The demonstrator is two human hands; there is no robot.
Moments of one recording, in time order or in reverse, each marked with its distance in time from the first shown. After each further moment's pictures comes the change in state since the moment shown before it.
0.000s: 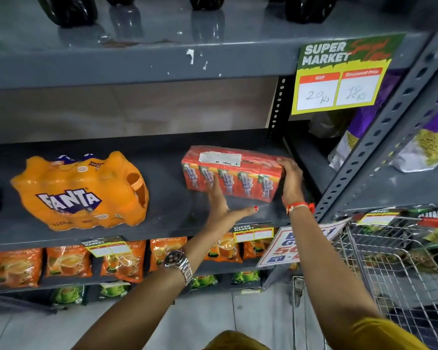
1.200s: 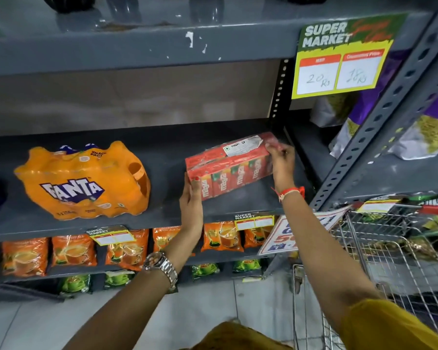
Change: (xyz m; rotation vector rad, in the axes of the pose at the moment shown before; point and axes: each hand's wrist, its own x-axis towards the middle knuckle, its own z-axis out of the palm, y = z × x) left_hand -0.019 -0.016 -0.038 -0.413 0.347 0.003; right_hand 0.004 0.010 0.020 -0.170 0.113 -0.056
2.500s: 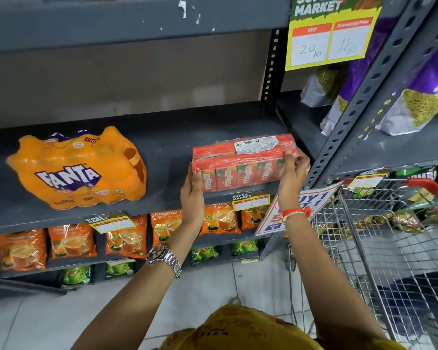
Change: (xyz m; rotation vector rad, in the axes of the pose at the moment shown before) left_hand -0.017 -0.014 -0.006 0.056 -0.050 0.012; right_hand -0.076 0.020 -0.043 0.084 0.172 -0.107
